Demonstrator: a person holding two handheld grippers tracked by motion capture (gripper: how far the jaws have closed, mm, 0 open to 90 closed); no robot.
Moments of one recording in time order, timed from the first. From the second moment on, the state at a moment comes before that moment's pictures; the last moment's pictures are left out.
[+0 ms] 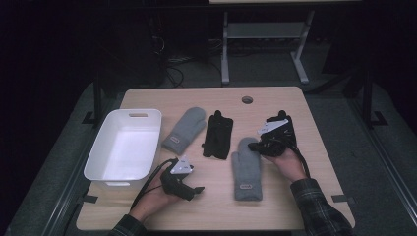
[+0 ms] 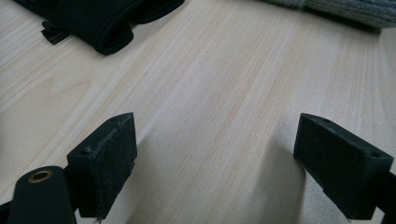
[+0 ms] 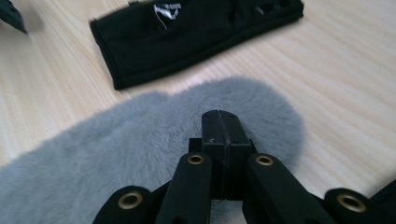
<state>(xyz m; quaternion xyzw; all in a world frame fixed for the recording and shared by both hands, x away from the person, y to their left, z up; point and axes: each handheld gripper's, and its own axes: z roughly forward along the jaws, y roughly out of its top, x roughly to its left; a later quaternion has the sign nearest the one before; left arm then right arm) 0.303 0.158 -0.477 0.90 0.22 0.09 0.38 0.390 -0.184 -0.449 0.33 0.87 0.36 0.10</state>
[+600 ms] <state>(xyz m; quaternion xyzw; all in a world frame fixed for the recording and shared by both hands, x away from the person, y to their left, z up) 0.302 0.158 -0.477 0.90 0.22 0.09 0.38 0.356 -0.198 -0.448 0.34 0.88 0.33 0.09</state>
